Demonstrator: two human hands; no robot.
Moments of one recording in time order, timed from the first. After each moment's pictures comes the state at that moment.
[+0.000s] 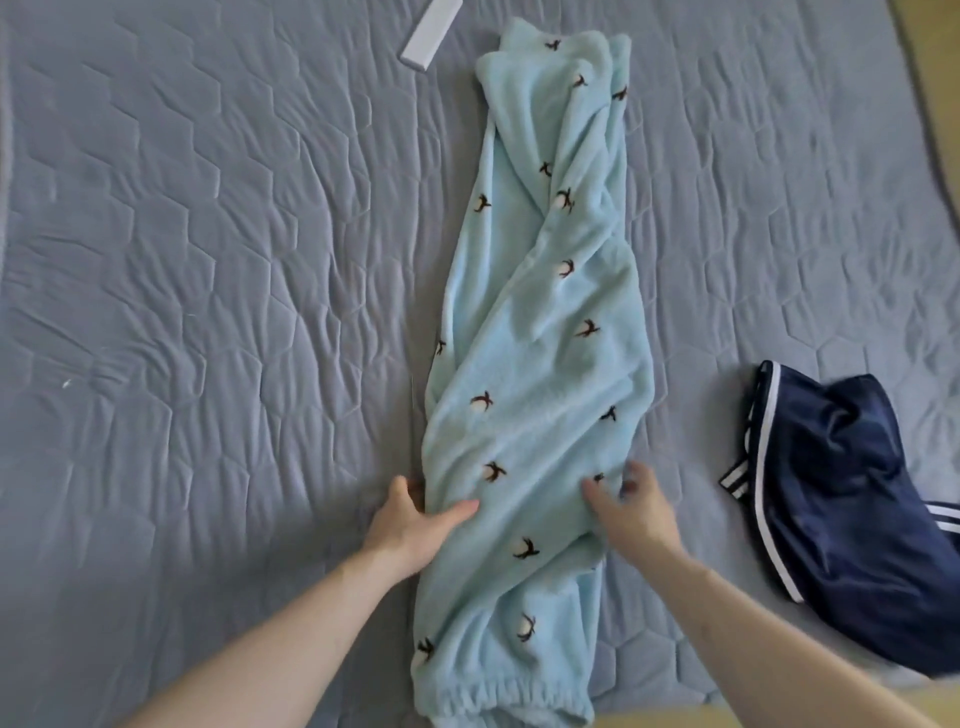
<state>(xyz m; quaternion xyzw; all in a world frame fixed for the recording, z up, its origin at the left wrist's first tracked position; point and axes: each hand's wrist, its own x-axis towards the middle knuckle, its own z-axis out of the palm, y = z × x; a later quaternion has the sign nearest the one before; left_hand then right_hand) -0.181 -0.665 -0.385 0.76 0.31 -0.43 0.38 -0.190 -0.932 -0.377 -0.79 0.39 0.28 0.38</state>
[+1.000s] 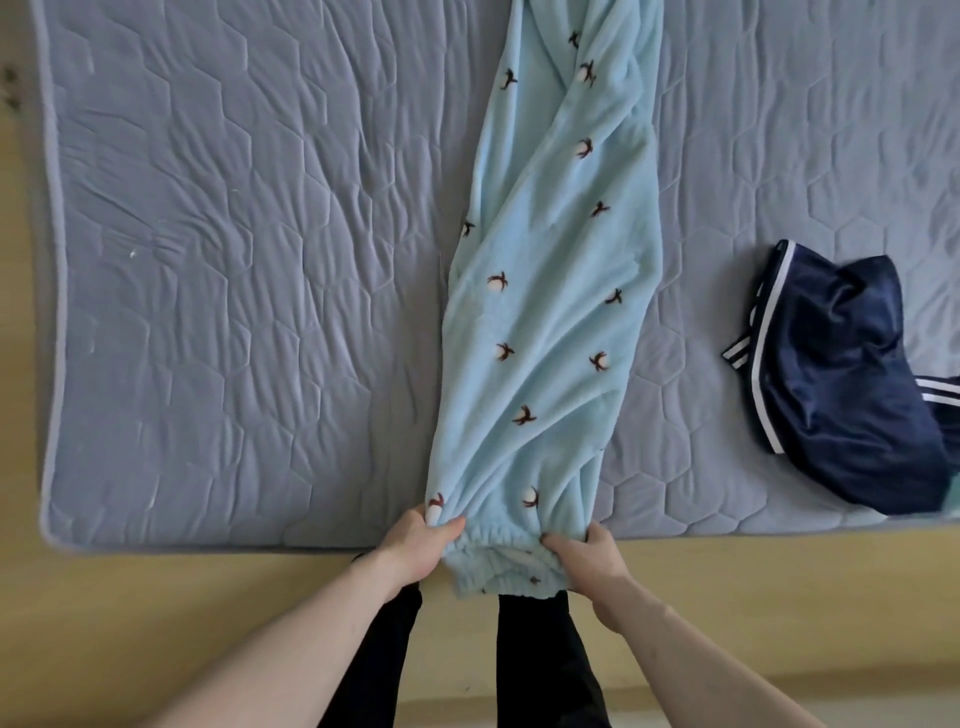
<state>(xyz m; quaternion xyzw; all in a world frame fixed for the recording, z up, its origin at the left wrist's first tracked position) -0.363 -0.635 -0.348 0.65 0.35 -0.54 0.41 -0.382 -0.868 -0.328 -0.61 0.47 0.45 0.46</state>
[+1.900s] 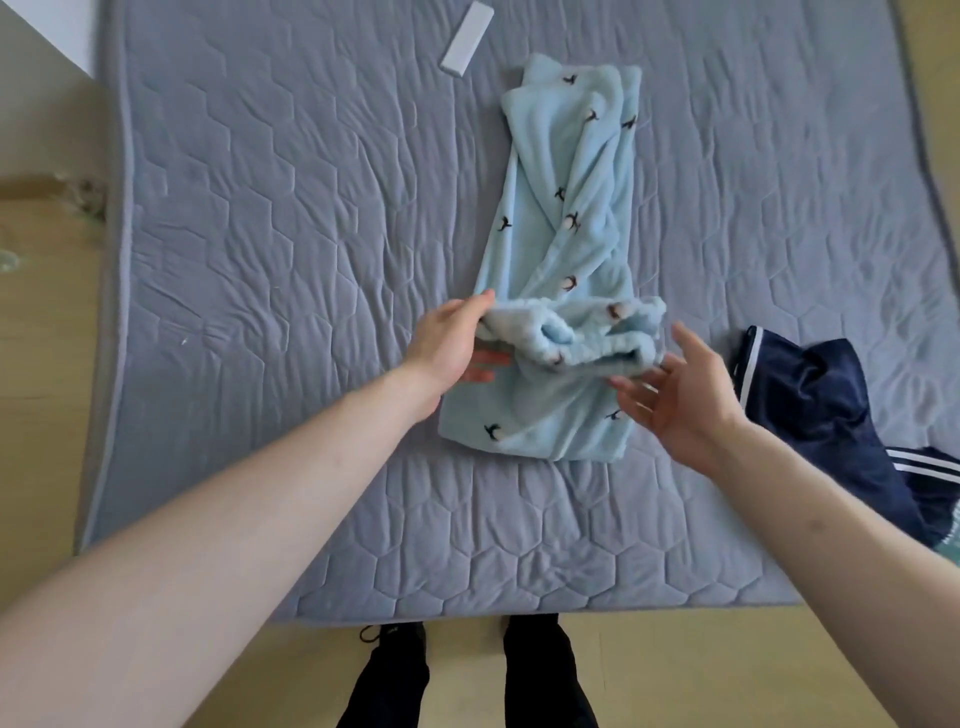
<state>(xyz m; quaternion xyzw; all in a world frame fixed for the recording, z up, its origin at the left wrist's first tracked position) -0.088 -0.675 -0.211 0.67 0.26 -0.29 0.63 -0.135 -0.919 -0.209 -0.49 0.45 0.22 0.71</state>
